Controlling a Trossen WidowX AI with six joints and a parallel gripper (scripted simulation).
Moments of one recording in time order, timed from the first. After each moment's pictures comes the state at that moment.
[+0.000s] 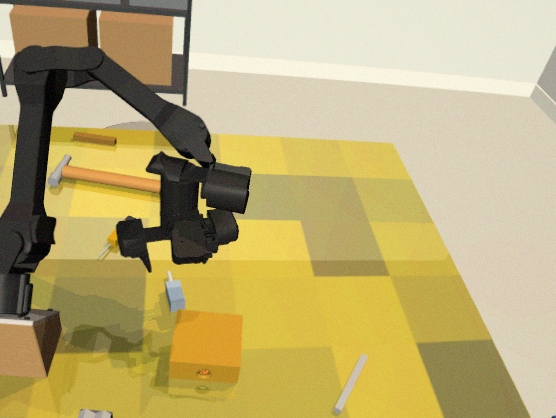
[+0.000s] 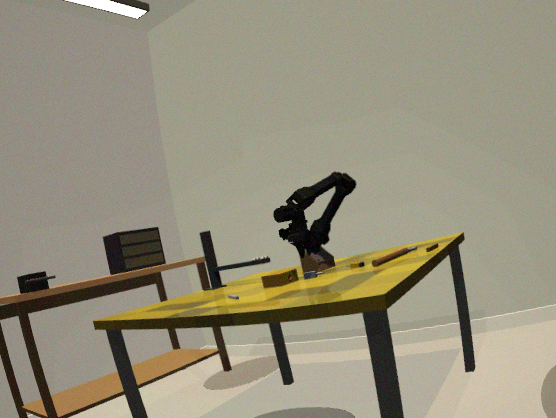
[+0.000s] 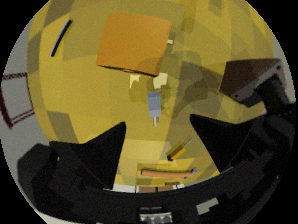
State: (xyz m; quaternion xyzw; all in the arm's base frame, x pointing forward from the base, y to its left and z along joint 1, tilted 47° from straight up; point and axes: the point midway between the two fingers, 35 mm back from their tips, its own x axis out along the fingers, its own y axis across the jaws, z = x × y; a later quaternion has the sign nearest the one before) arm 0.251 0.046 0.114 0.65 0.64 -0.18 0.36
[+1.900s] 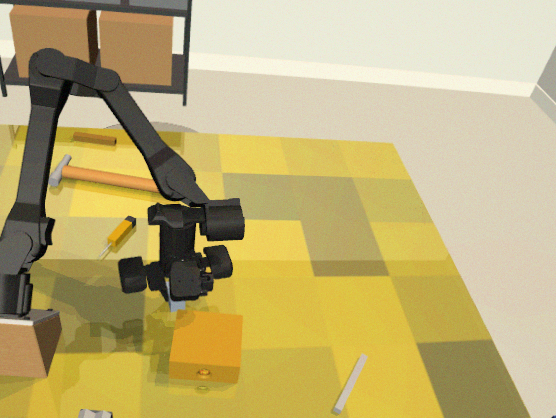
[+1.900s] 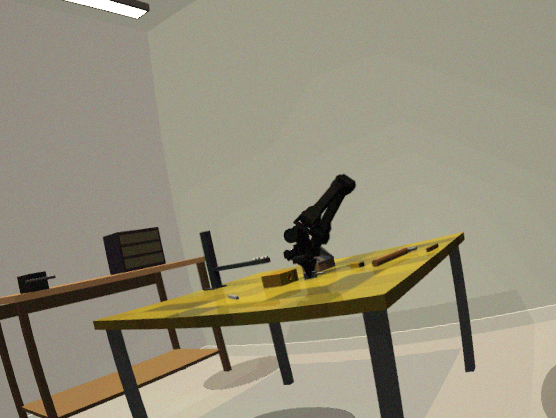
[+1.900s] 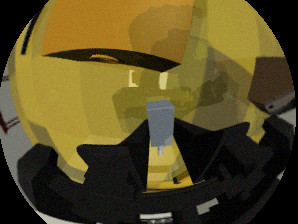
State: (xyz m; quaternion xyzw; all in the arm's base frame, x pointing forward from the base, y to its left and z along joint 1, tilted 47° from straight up) arm 0.258 0.110 0.055 0.65 0.65 -0.17 0.35
